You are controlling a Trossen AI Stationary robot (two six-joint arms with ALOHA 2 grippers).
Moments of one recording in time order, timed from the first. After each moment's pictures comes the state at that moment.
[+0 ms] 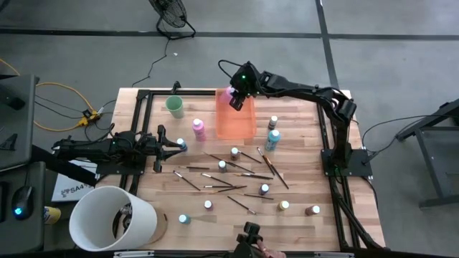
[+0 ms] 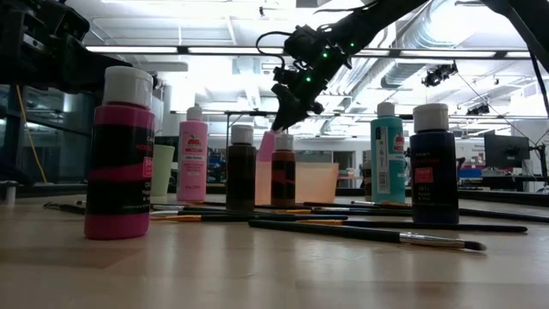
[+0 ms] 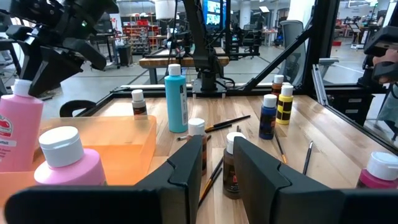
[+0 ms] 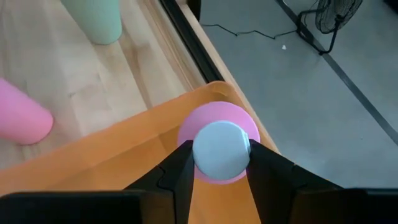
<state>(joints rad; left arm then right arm) -0.01 0.01 0.01 0.02 -0.04 0.02 -0.53 1.94 1.59 -0.38 0.02 -0.11</state>
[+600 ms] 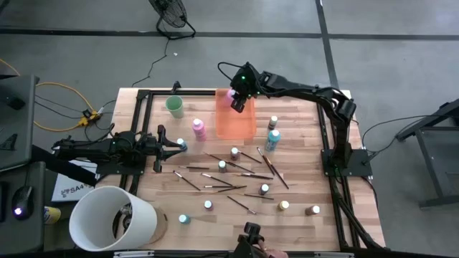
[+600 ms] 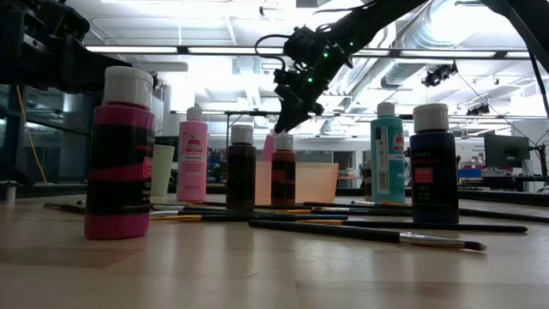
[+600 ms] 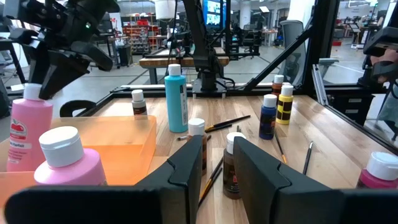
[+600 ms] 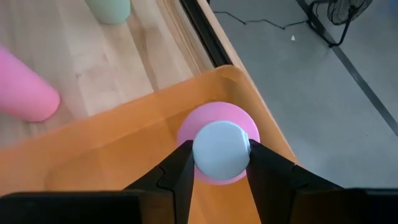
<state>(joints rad) -0.01 0.01 0.01 0.02 -0.04 0.02 -0.54 1.94 1.61 -0.44 -0.01 -0.14</state>
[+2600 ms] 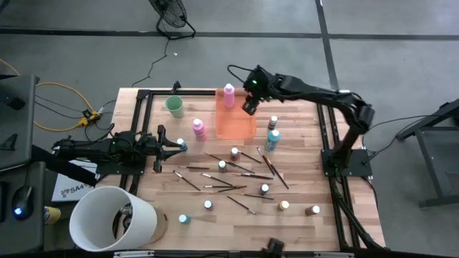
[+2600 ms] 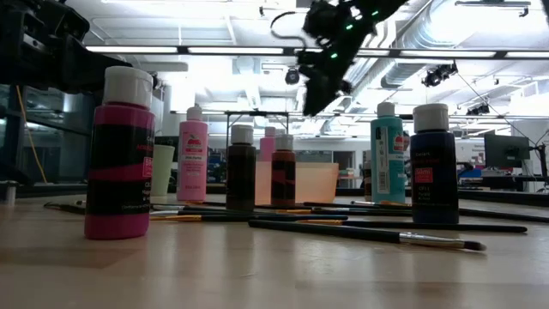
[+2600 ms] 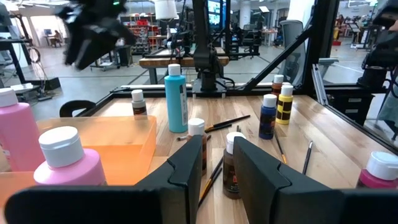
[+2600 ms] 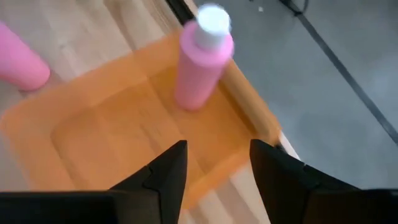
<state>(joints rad) -0.01 0.01 0.01 0.02 -0.04 0.02 -0.48 1.70 1.47 -0.64 0.18 -0.01</state>
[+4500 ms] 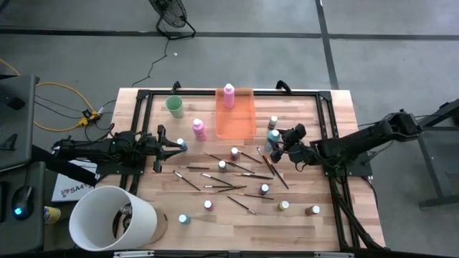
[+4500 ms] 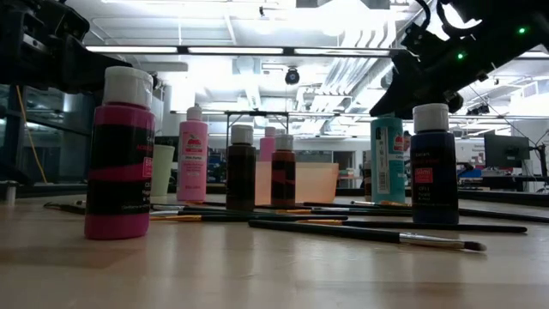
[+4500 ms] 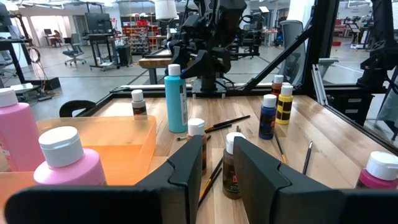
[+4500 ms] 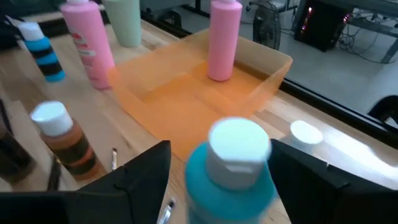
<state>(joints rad) -0.01 0.01 0.01 0.02 -0.03 0.02 0.19 1.13 0.45 0.06 0.86 0.51</state>
